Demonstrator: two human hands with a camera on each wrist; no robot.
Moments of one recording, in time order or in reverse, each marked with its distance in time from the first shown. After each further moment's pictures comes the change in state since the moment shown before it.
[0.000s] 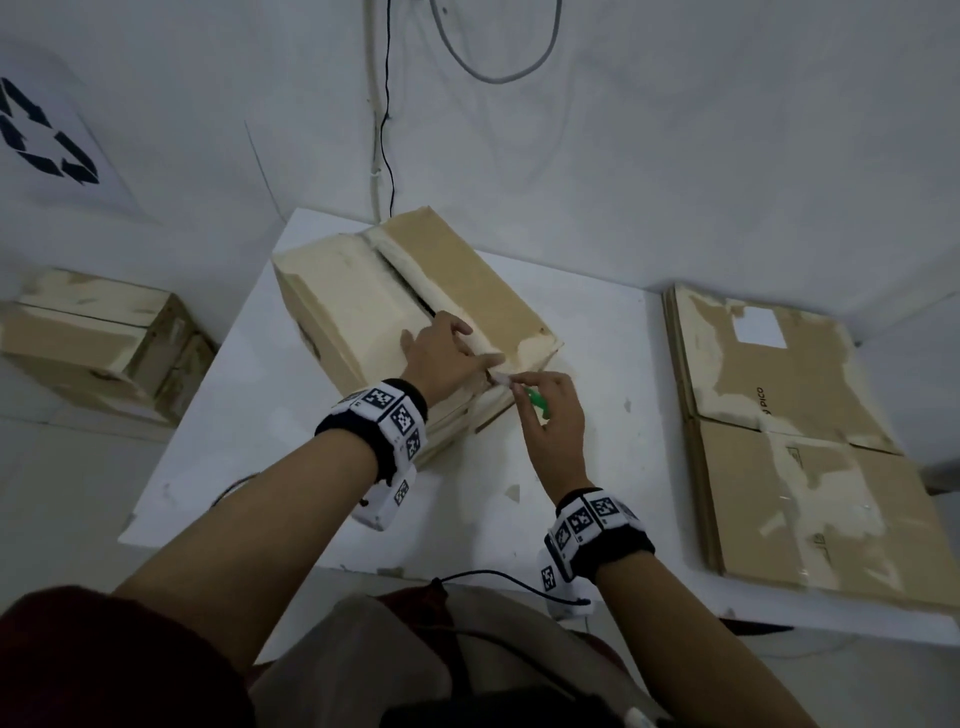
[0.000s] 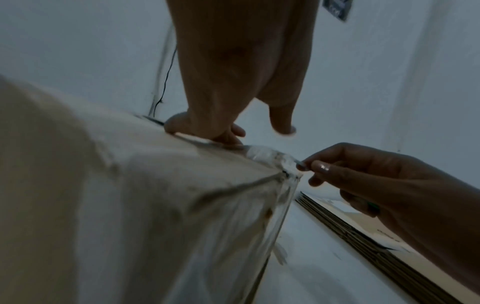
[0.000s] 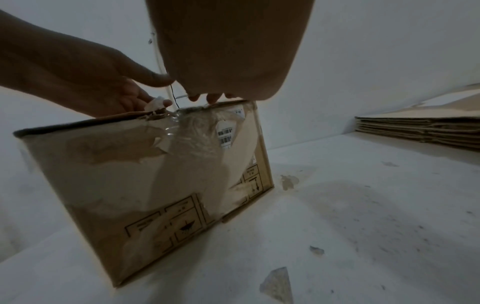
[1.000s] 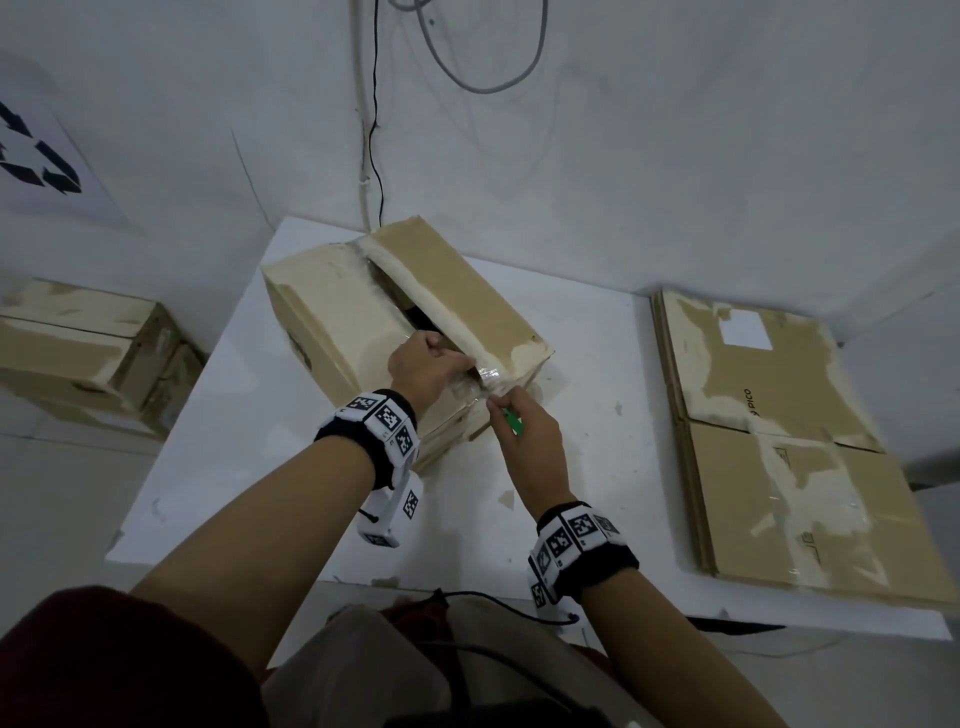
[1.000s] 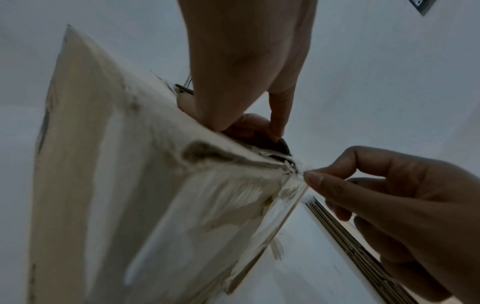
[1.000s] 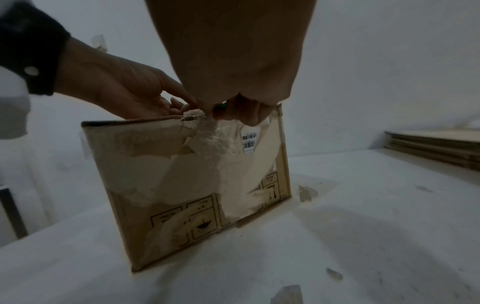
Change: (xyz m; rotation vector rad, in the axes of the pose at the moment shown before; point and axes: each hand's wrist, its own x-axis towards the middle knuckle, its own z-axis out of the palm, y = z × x) left_hand 0.013 -0.020 0.011 -0.488 0.053 -0.196; right_hand -0.009 -0.019 0.008 -0.128 -0.126 0.147
